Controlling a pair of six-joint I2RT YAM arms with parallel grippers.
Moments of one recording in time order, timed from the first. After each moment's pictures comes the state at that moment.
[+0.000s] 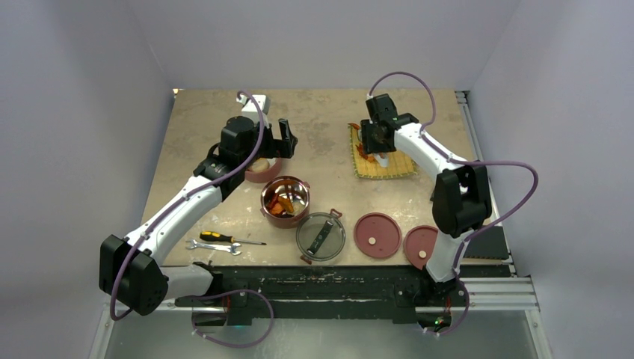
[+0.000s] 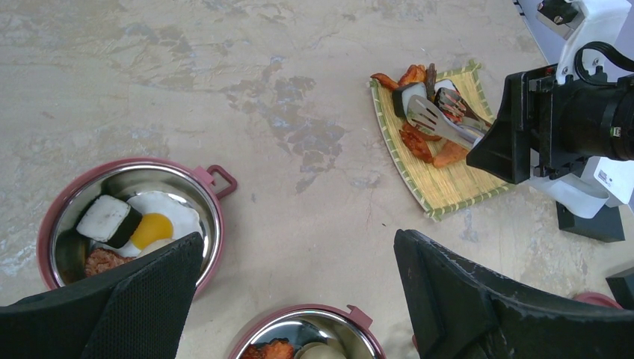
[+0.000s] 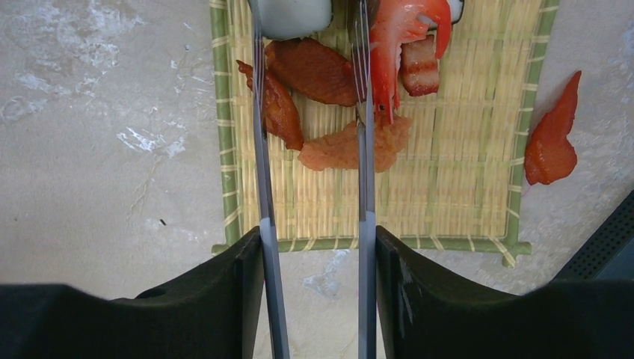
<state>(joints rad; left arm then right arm) -0.46 1.26 1.03 -0.11 -0.06 -0.31 0.35 1.85 1.51 -0.66 0.22 0.23</state>
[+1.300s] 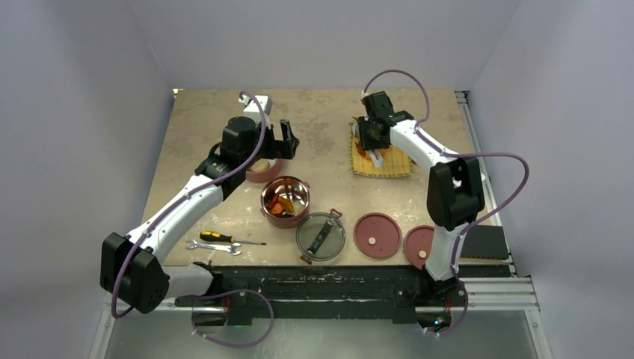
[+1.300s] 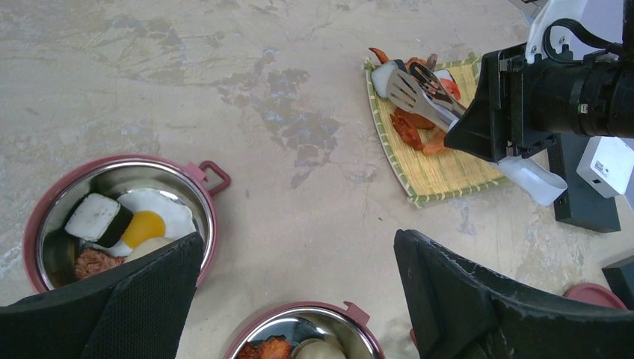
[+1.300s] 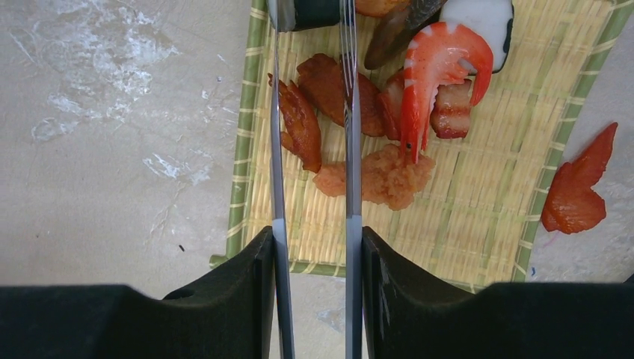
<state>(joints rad) -0.46 1.27 1.03 -0.11 -0.03 -0.31 0.35 1.92 1.57 -0.61 0.16 0.19</state>
